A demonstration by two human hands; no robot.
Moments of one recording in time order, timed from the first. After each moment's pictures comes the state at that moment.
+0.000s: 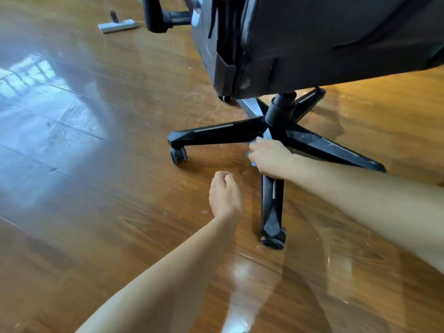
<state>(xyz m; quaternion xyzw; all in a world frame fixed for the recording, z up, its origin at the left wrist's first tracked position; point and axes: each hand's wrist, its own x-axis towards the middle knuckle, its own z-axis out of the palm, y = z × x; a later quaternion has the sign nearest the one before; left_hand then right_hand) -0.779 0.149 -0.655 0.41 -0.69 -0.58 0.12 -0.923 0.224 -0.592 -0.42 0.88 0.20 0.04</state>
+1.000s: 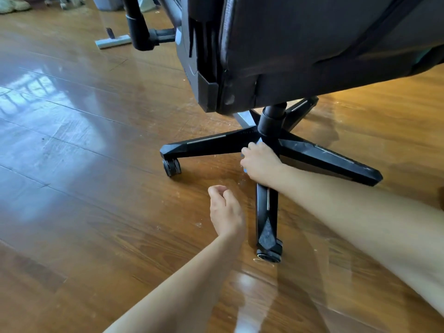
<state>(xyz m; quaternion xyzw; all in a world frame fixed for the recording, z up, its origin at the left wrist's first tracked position) -0.785 0.171 -0.656 0.44 -0.65 -0.60 0.14 -0.921 0.216 -0.589 -0.44 0.86 0.26 -0.02</state>
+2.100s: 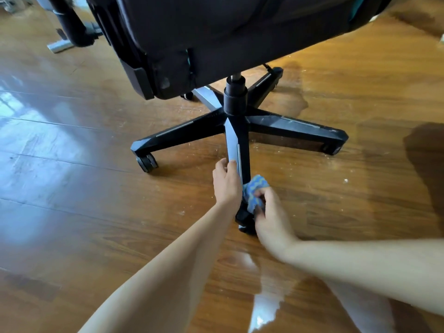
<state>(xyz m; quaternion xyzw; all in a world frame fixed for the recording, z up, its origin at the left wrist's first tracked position) -0.814 0.212 -0.647 0.31 -0.71 -0.63 0.03 -0.750 0.335 -0.668 -0.03 0.86 -0.51 0.06</state>
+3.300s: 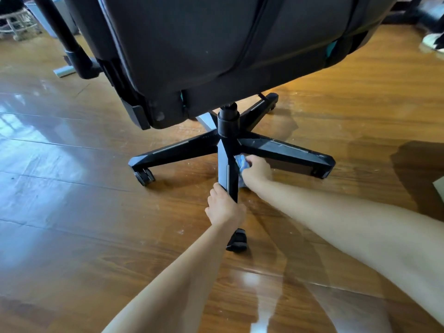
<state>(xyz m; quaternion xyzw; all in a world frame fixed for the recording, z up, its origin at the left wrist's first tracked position) -0.810 0.207 -0.644 0.28 -0.90 -0.33 -0.07 -0.918 0.286 -0.644 0.06 0.90 -0.43 0.07</state>
